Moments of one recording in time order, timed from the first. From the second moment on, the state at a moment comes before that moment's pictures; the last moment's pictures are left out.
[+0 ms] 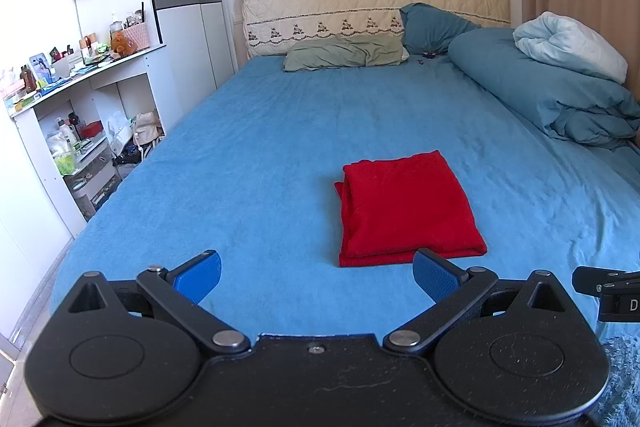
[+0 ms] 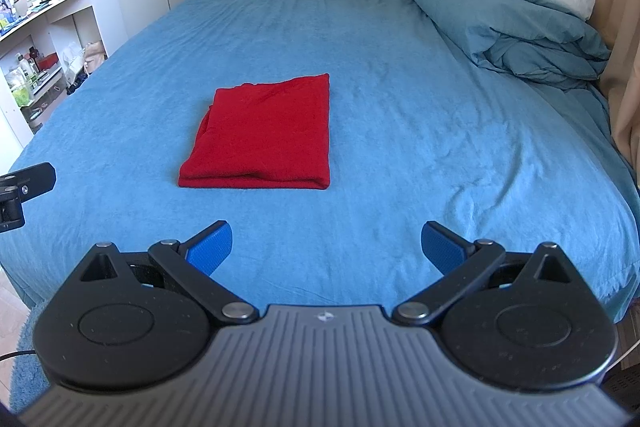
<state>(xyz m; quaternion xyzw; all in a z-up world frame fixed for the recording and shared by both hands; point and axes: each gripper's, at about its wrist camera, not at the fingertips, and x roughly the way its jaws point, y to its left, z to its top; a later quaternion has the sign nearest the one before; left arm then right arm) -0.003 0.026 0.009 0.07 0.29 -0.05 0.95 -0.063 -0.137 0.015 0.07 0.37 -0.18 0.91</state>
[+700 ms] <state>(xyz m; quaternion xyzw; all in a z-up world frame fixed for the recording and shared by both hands) -0.001 0.034 0.009 0.06 0.29 -0.05 0.96 -0.061 -0.137 0.014 0.07 0.37 -0.18 0.91</state>
